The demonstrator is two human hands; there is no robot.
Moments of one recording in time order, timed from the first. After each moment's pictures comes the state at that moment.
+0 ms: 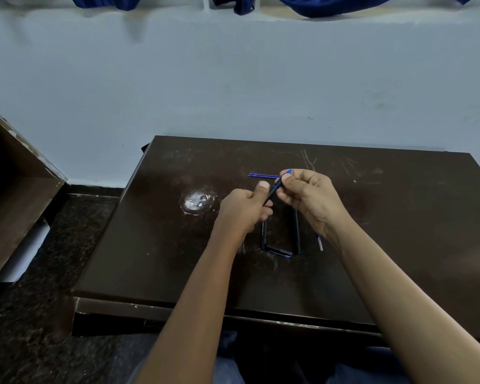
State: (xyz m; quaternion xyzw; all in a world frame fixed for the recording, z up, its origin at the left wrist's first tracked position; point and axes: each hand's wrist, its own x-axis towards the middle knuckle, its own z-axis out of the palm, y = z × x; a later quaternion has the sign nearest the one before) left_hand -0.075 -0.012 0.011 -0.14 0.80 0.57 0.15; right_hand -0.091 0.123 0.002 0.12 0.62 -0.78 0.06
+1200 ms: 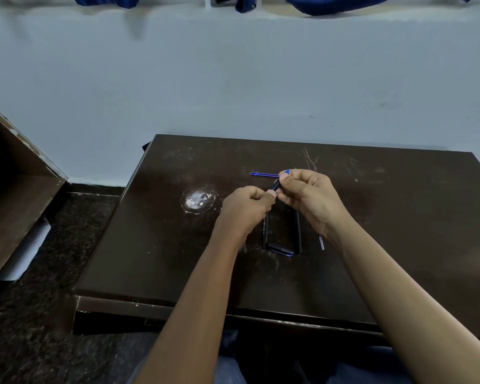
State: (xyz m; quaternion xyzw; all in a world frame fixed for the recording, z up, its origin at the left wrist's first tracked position) left_hand -0.073 -0.014 0.009 -0.11 0.81 0.56 0.15; right_hand -0.089 0.121 0.001 0.09 0.63 -0.77 0.08
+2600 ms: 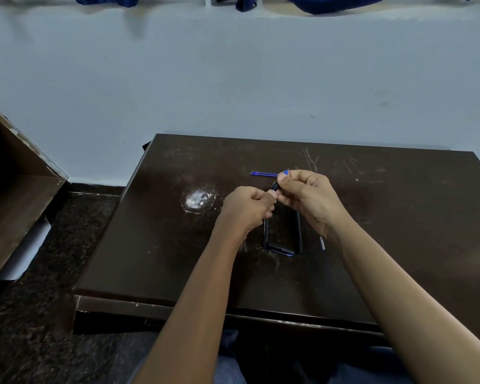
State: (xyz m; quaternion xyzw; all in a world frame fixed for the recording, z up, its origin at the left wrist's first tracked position) left_hand -0.075 -0.014 0.008 -0.09 0.80 0.57 0.16; right_hand -0.091 0.121 -0.003 0.08 0.64 -0.76 0.09
